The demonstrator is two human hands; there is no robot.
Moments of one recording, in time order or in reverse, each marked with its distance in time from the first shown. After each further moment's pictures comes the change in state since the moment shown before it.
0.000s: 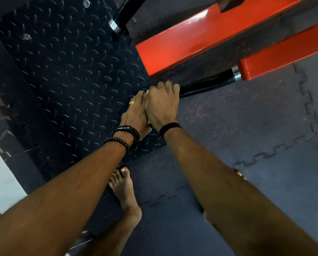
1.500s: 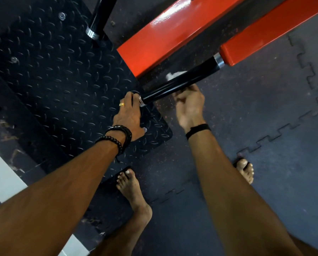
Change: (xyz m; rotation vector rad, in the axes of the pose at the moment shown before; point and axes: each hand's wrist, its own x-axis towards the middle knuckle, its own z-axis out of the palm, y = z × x) left_hand 0.007 0.006 -0.010 0.174 -0.150 -0.014; right_hand -0.005 0.088 0.011 2.230 0.232 0.935
